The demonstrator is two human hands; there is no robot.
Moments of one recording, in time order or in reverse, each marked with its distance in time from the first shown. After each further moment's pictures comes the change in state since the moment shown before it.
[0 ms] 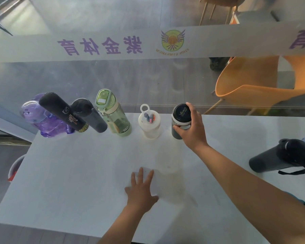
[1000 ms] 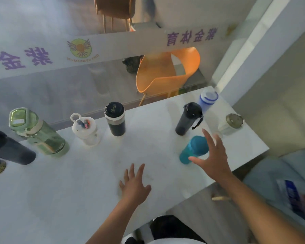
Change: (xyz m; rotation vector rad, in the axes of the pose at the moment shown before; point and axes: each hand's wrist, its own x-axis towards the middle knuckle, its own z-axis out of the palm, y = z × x) left_hand -0.036 0.081 0.014 -0.055 -0.074 0.419; right_hand -0.242 -0.004 -0.195 -0.555 0.262 0.507
